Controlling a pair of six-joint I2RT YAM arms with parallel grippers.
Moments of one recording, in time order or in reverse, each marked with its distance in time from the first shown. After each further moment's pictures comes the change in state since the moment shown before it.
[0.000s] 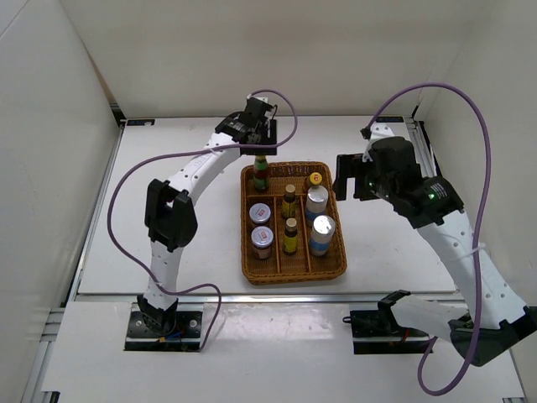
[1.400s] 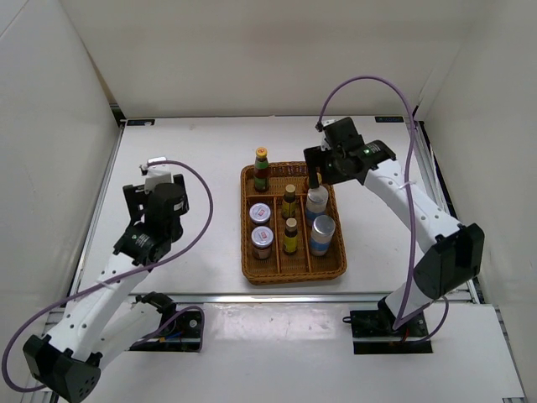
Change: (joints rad) left arm 0.073 -1.279 -1.239 0.303 -0.645 0.194; right arm -0.001 0.441 0.109 0.086 -0.065 -0.085
